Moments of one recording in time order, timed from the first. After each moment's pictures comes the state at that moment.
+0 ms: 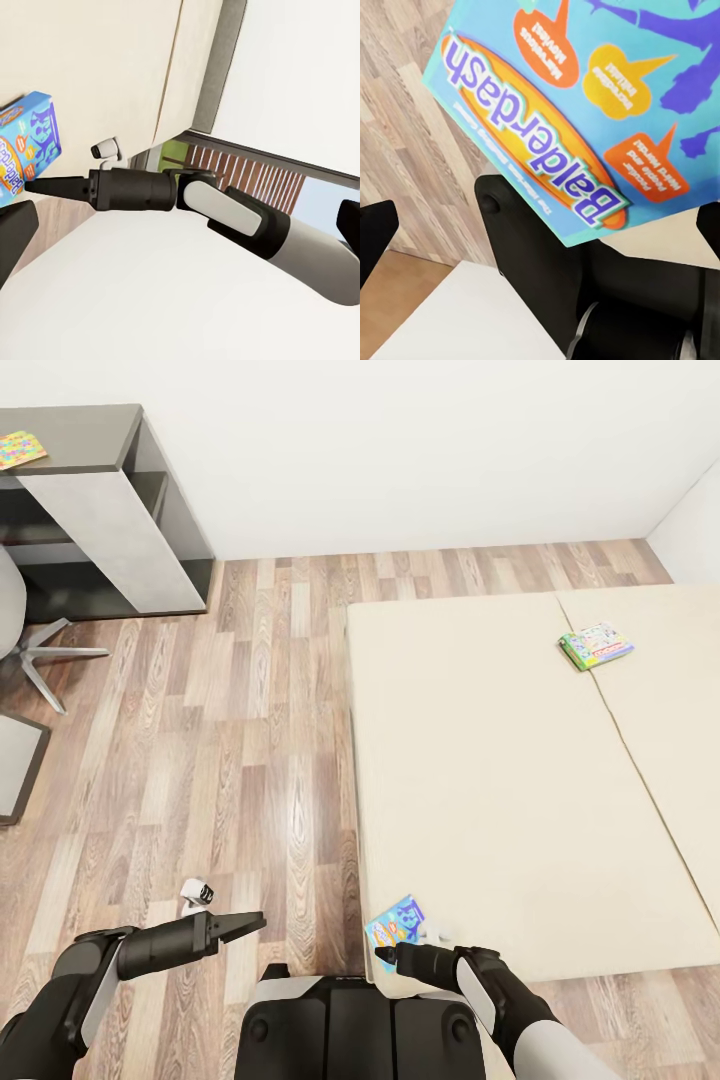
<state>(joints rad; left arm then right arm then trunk) -0.39 0.19 0.22 -1.06 0.10 0.90 -1.52 -0.59 0.09 -0.01 -0.45 -0.20 0.42 0.41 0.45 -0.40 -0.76</state>
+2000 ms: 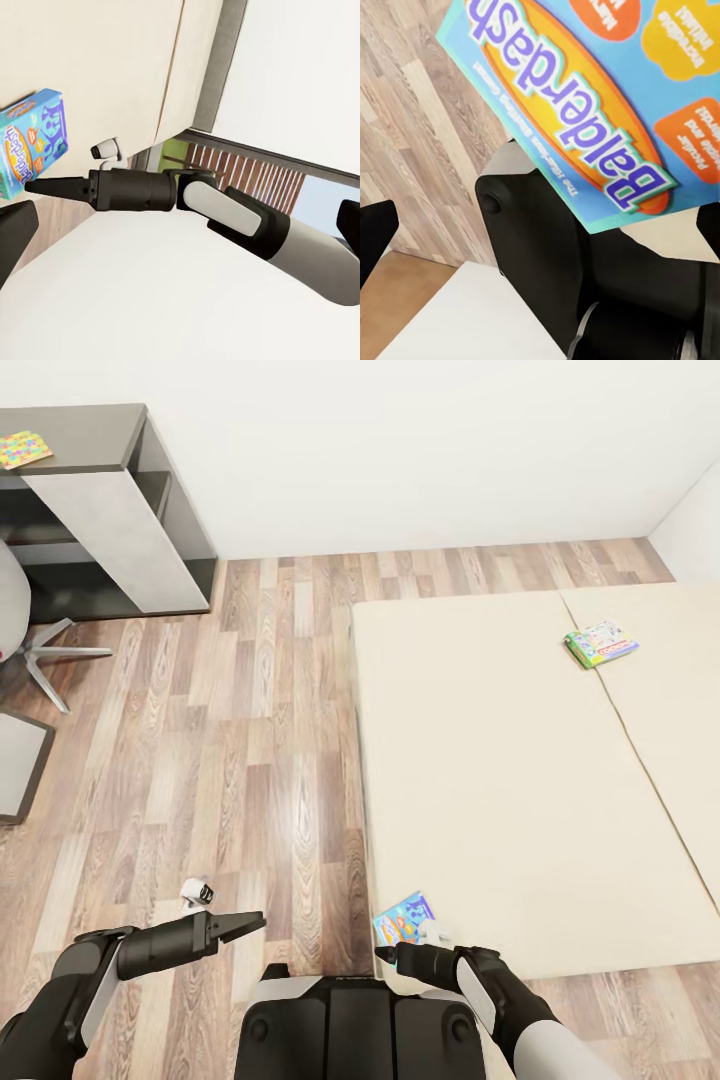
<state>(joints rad) -0.39 0.19 0.23 -1.06 0.10 0.90 -1.52 -0.59 0.09 -0.01 -0.45 -0.20 0.42 0.41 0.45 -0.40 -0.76</state>
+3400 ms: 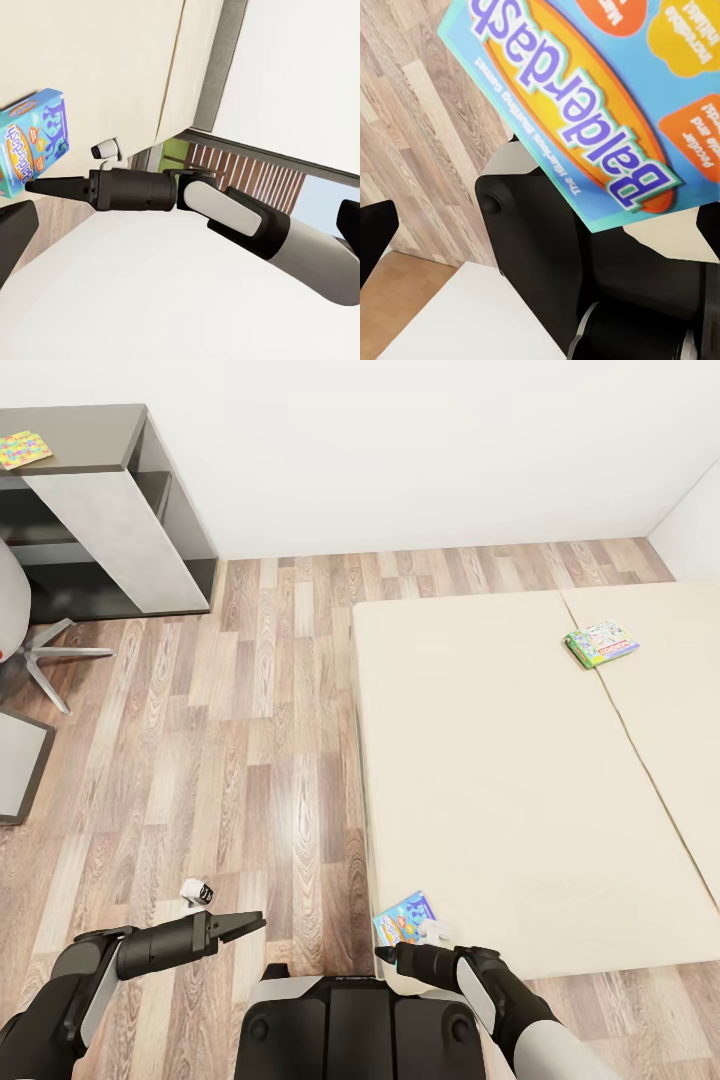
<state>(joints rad) -0.39 0.19 0.23 -1.06 0.10 0.90 -1.52 -0.59 0.09 -0.01 -0.45 -0.20 0.42 0.41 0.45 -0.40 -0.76</state>
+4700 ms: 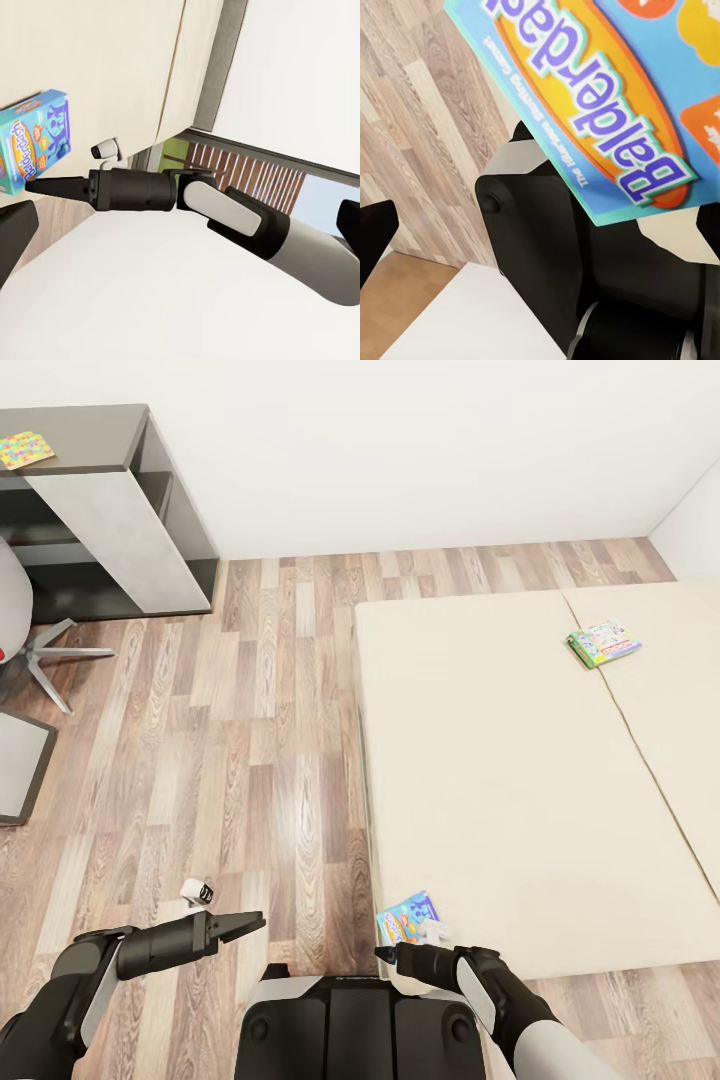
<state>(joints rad) -0.39 0.19 0.23 -1.06 0.10 0.90 -1.52 -0.59 0.09 -0.01 -0.45 -0.20 0.42 0.41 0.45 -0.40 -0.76</state>
